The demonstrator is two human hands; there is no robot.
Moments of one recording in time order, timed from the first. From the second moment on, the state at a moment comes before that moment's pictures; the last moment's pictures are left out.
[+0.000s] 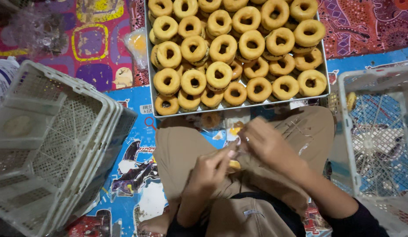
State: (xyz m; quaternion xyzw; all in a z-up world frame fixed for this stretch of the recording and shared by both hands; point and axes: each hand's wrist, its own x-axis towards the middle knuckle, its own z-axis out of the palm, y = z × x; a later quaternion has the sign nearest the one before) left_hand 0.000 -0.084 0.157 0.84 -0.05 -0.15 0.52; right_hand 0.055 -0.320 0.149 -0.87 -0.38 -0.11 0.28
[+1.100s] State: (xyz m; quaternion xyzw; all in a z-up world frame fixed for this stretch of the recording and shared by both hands) left_hand 0.024 -0.038 0.098 0.84 0.22 0.19 0.46; right_hand 0.045 -0.176 -0.006 -0.65 0.06 0.02 0.76
